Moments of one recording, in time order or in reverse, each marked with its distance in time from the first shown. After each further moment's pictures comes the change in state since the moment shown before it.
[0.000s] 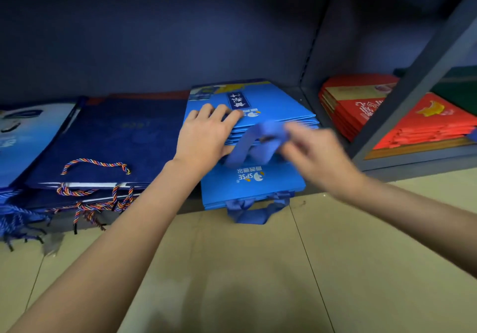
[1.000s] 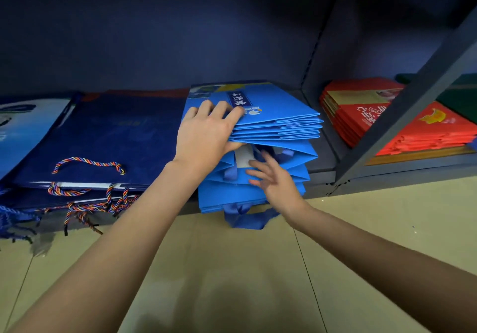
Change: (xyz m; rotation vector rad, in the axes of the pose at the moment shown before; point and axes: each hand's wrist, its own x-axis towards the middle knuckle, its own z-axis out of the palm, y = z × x) left_hand 0.006 0.000 0.003 0.070 0.039 -0.028; right_hand -0.025 0.053 0.083 0.593 -0.021 0.729
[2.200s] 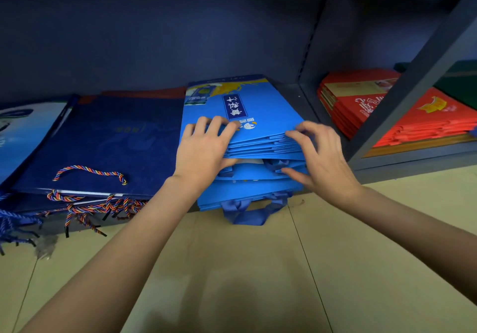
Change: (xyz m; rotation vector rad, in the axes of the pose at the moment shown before) left_hand -0.027 0.015 0.010 -0.080 -0.097 -0.012; right_hand -0.006 -0.025 -0.087 -1.324 0.240 -0.858
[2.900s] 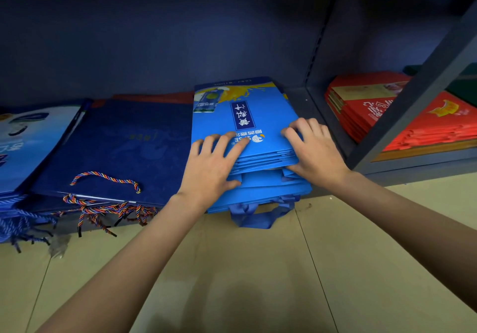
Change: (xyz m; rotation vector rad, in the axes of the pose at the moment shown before) left_hand -0.024 0.003 0.002 0.017 -0.111 0.006; right_hand 0.035 0.001 0.022 -0.114 -0.103 0.006
